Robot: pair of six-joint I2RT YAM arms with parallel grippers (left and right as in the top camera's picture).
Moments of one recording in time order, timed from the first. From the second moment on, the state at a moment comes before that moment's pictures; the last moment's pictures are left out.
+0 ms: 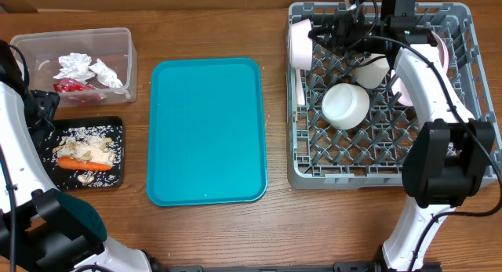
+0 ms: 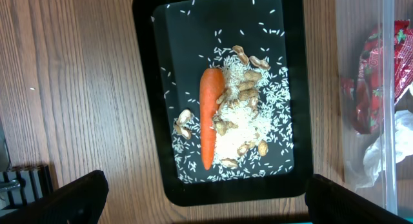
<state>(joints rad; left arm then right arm) 0.51 1.80 1.81 -1.43 -0.26 -0.98 0.00 2.09 1.78 -0.53 -0.97 0.44</state>
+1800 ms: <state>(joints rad) 0.51 1.80 1.81 -1.43 -0.26 -0.98 -0.05 1.64 1.82 -1.04 -0.43 0.40</state>
